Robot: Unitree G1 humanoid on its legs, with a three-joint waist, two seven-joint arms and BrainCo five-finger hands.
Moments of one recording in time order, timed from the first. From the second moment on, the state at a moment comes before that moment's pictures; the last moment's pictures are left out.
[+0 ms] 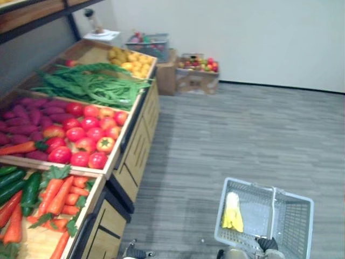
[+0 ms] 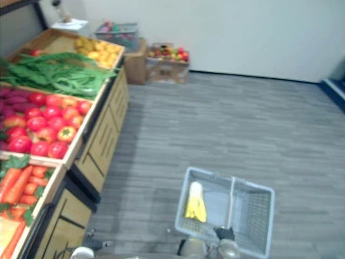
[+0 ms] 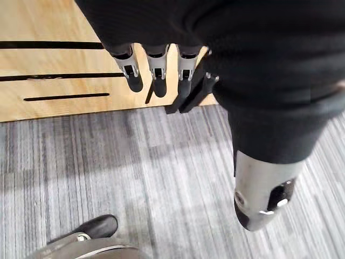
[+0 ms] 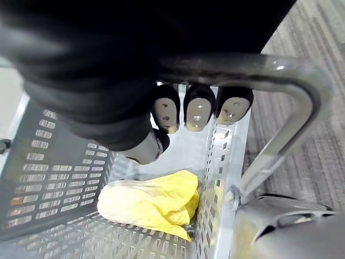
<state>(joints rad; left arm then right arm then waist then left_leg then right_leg) 0.06 0.09 0.16 1.10 0.41 -0.03 0.22 0.00 -0.04 -0.41 1.10 -0.20 -0.11 -0.16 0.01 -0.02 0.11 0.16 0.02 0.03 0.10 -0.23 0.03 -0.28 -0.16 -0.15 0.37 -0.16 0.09</state>
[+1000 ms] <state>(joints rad) 0.10 0.10 0.21 1.13 0.36 -0.02 0.23 -0.01 -0.05 -0.48 1.15 -0.22 -0.07 -0.15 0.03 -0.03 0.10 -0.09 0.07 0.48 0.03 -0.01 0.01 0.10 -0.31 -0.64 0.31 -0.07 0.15</state>
